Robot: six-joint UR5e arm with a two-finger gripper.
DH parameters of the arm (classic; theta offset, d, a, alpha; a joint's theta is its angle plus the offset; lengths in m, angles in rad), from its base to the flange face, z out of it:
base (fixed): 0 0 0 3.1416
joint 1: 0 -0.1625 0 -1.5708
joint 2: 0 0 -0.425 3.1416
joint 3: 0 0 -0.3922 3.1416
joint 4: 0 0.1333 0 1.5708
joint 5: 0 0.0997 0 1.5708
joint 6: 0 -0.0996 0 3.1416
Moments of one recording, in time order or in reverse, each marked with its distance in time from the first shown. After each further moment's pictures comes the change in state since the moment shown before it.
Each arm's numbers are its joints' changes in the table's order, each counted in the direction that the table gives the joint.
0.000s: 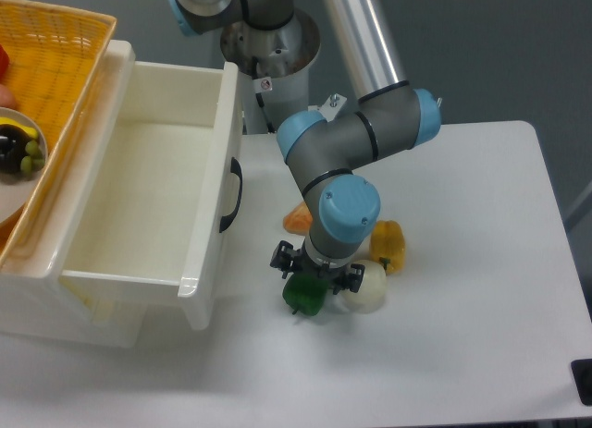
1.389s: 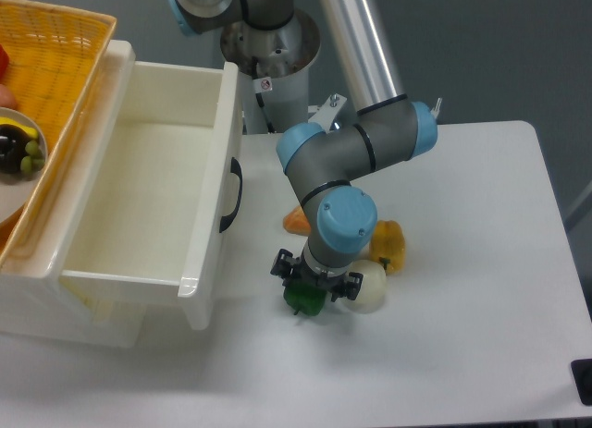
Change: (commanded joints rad) arm 0.006 -0.026 0.002 0.032 0.000 -0.008
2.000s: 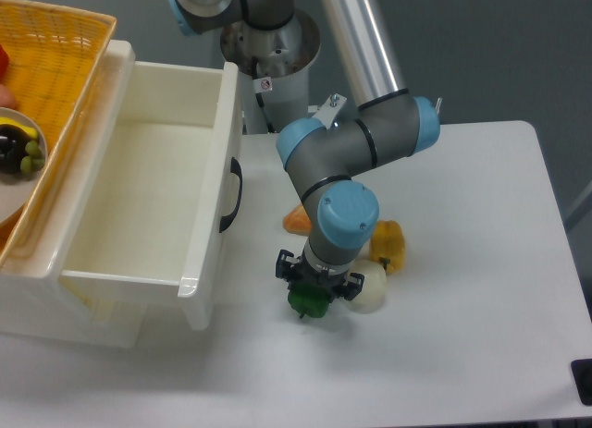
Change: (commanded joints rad) arm -0.005 0.058 -0.032 -0.006 0.002 -0.005
